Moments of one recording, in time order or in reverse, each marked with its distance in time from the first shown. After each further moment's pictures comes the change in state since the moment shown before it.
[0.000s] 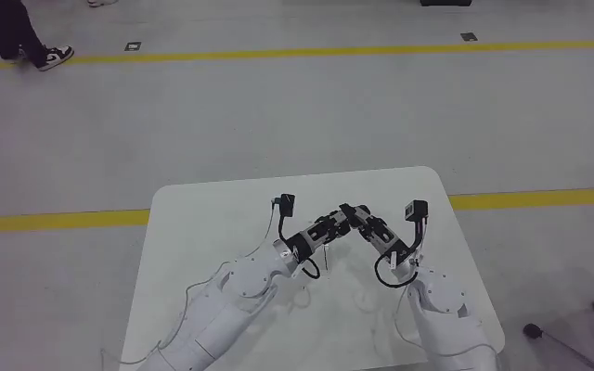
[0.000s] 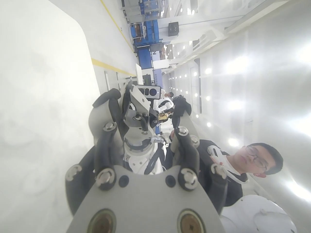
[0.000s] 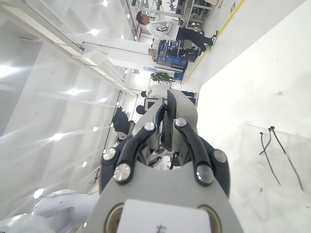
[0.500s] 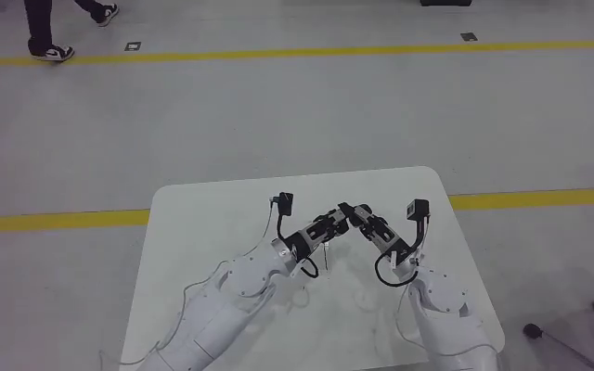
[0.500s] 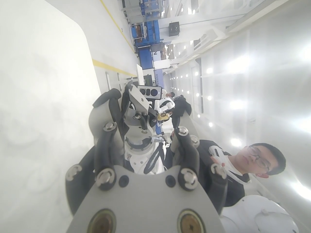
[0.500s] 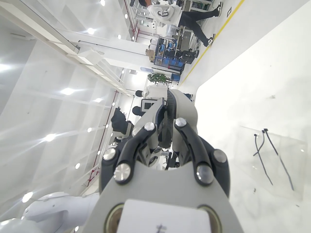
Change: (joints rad) left arm 0.005 0.003 -0.014 -0.013 0.012 0.008 -0.006; right arm 0.002 -0.001 0.007 -0.005 -0.036 0.000 -0.012
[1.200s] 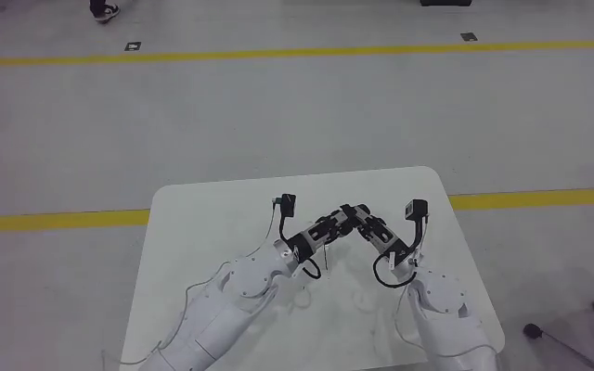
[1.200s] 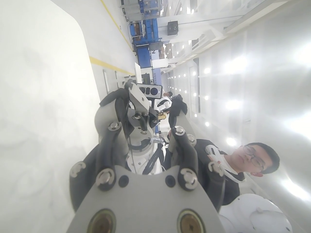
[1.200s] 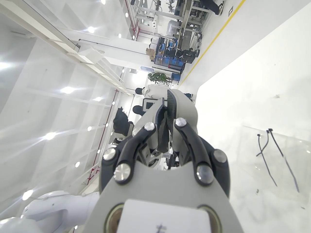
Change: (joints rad) left arm -0.003 -0.007 0.012 0.005 -0.021 0.001 -0.001; right arm -0.006 0.000 -0.010 -0.017 -0.003 0.000 0.000
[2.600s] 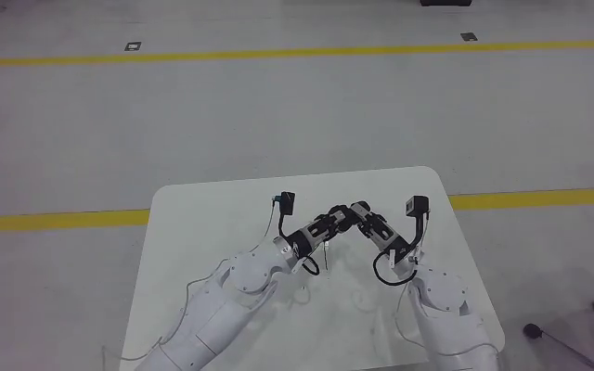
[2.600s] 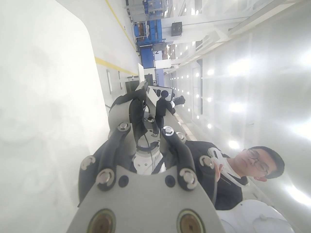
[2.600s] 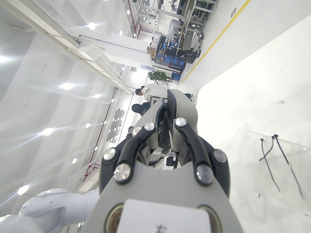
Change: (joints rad) left arm -0.021 -0.007 -0.004 0.032 -0.009 0.019 -0.010; right arm 0.009 0.001 -0.001 -0.019 -0.010 0.000 0.000
